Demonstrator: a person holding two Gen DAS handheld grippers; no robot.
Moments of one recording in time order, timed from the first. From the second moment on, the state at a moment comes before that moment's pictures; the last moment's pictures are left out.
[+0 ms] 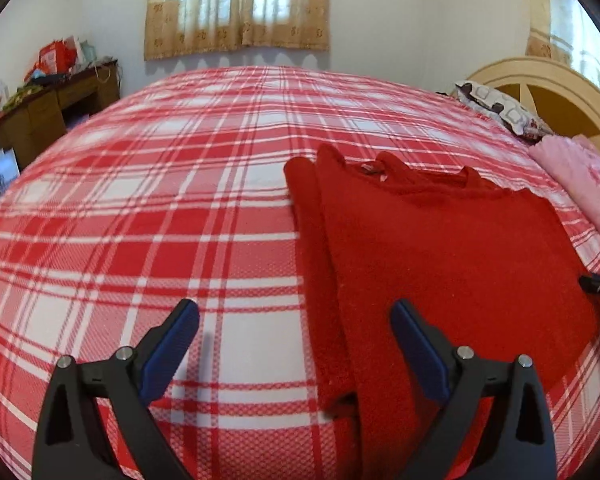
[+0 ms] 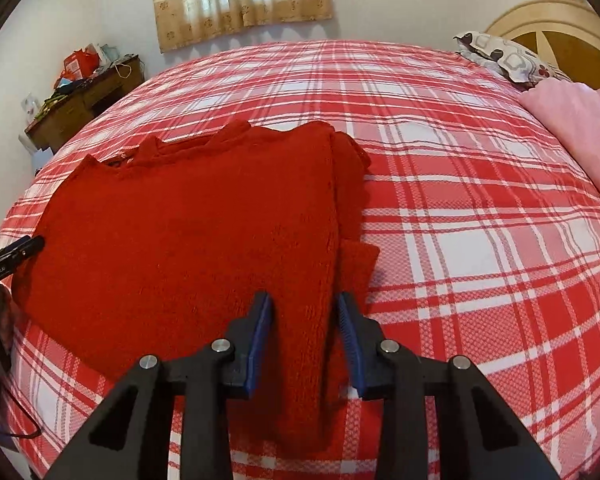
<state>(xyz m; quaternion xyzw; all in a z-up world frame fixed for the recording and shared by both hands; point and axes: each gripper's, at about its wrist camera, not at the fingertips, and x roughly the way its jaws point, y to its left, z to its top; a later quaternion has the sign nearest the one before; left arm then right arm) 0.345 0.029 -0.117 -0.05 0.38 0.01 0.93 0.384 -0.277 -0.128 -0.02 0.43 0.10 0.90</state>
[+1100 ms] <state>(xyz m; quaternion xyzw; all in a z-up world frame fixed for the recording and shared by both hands) 0.337 0.047 -0.124 -0.11 0.37 0.01 0.92 0.469 -0.261 -0.107 -0.02 0.42 0.09 0.90</state>
